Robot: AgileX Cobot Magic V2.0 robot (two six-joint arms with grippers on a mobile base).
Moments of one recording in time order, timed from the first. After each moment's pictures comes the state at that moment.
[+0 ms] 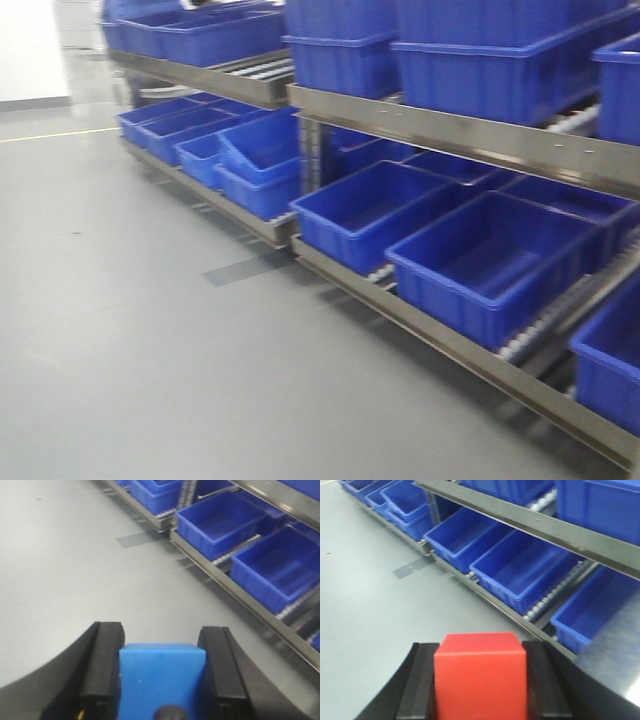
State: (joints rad) left arm -0.14 0.71 -0.59 0.08 0.36 -0.32; right arm 0.05 0.74 -0.70 -0.04 0.35 0.24
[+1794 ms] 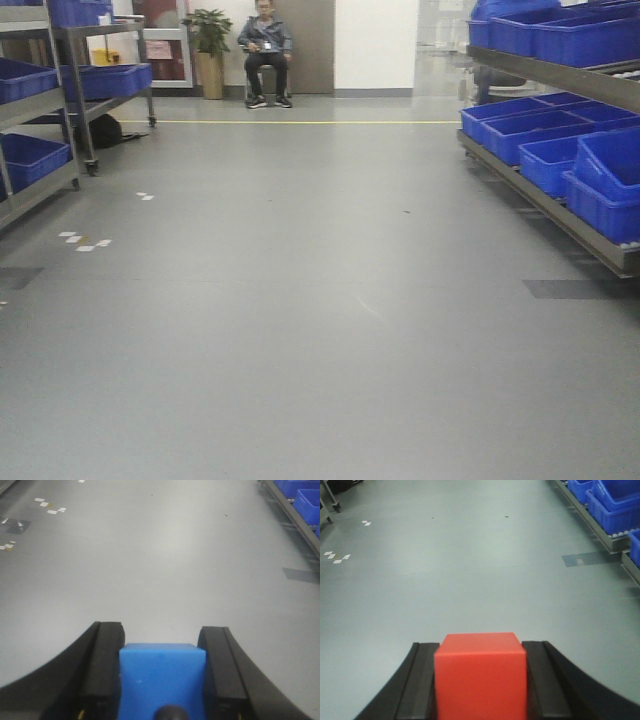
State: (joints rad) left arm -0.14 0.71 -0.59 0.08 0.35 -0.32; right arm 0.05 0.74 -0.70 -0.04 0.35 0.24
